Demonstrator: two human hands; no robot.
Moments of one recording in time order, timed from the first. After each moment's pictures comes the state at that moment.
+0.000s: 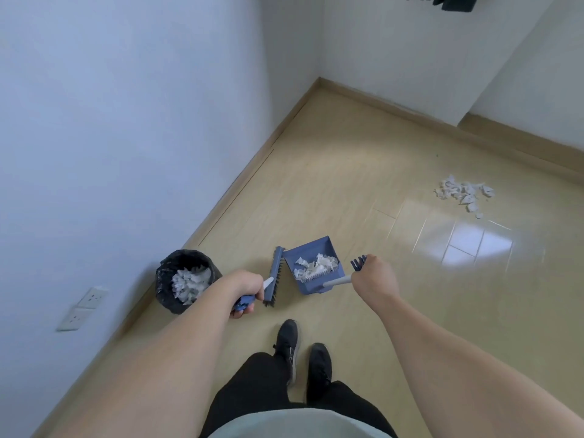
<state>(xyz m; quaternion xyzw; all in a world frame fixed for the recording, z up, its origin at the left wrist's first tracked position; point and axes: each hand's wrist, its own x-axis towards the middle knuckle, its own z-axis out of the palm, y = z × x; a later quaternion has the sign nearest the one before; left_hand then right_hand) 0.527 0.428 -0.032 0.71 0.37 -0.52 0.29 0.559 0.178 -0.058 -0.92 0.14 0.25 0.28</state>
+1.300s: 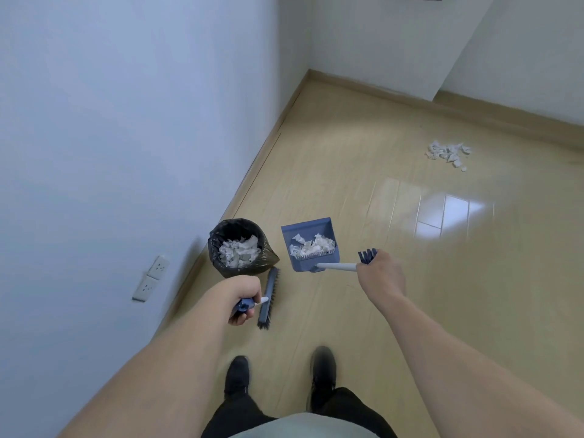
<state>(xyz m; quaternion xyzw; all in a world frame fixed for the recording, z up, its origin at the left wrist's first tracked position) 0.257 0.710 -0.052 0.68 0.36 -0.53 0.36 0.254 0.442 -0.038 -0.90 0.28 0.14 0.31</state>
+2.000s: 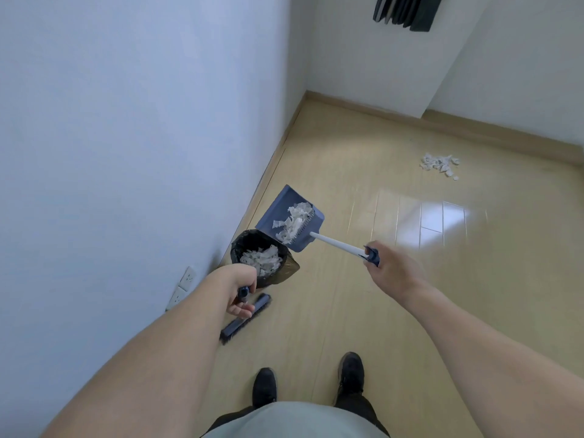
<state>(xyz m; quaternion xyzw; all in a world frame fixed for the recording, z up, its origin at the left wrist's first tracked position) 0.257 0.861 -0.041 0.73 0.32 -0.48 0.36 0.216 0.559 0.009 -0.97 0.06 0.10 0.20</state>
